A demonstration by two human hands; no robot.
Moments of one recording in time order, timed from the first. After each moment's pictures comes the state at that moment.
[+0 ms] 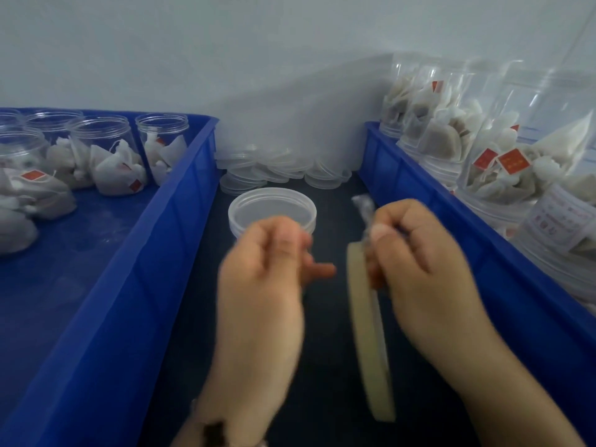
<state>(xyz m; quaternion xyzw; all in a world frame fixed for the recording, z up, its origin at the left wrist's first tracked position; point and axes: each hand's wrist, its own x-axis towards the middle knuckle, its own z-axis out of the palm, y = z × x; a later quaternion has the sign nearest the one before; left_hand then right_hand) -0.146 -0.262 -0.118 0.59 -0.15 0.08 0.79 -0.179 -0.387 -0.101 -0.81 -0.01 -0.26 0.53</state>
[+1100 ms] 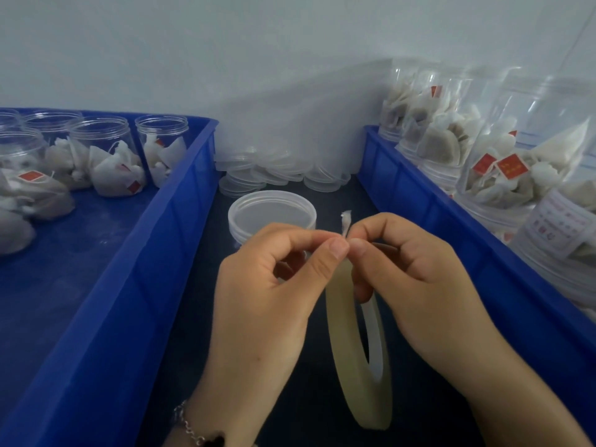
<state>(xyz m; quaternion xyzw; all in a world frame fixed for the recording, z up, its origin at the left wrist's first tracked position) -0.141 -0.254 -0.119 0.69 -0.27 0.13 0.66 -0.182 -0.385 -0.096 -0.82 -0.08 -0.20 0.53</state>
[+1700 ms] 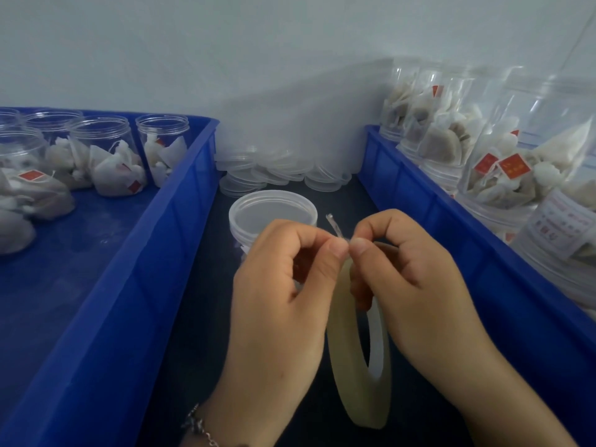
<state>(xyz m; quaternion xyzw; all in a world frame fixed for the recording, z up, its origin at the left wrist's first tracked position) -0.147 -0.261 -0.121 0.72 -0.29 0.18 0.60 -0.180 -0.380 -0.104 -0.83 -0.05 -0.25 0.50</state>
